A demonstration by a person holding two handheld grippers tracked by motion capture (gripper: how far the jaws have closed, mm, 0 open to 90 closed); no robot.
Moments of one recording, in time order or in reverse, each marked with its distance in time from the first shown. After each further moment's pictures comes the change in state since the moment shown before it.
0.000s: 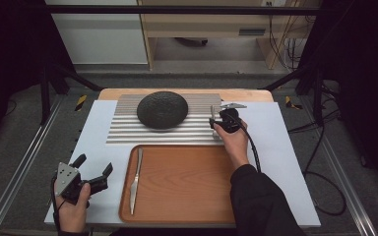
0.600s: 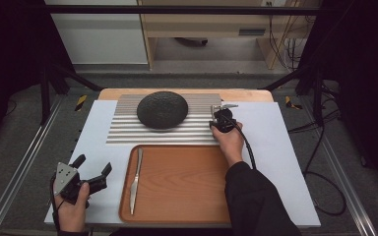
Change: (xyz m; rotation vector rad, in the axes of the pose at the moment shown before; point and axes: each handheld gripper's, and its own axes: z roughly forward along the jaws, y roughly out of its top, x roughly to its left) left arm 0.003 -0.001 0.000 0.004 0.006 -0.018; right arm 0.006 -0.003 0.024 0.106 -0.048 -0.022
